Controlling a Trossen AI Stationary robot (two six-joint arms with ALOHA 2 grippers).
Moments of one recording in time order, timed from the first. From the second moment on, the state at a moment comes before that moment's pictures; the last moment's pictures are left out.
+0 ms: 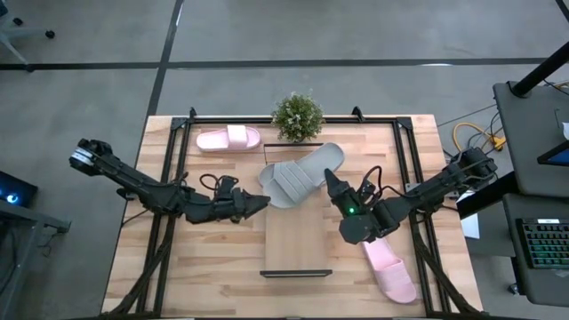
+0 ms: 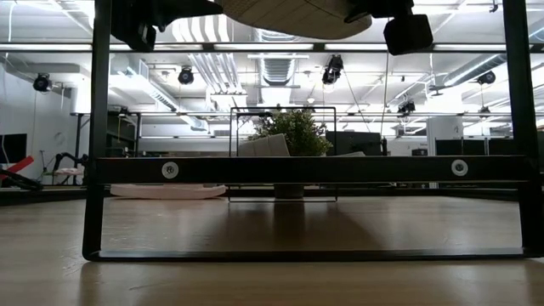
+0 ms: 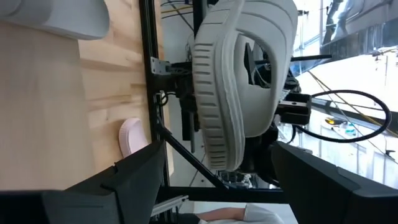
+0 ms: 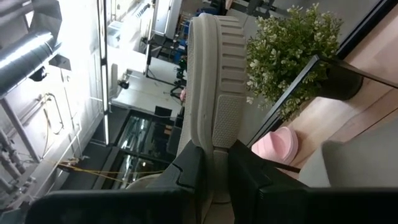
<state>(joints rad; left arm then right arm) -0.42 1.16 0.73 0.33 -0.64 -1.59 0.46 1.52 1.01 0.09 1.54 1.72</state>
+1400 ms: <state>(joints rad) -0.41 1.21 0.73 0.43 -0.73 -1.51 0.47 1.52 1.01 0.13 1.54 1.68</state>
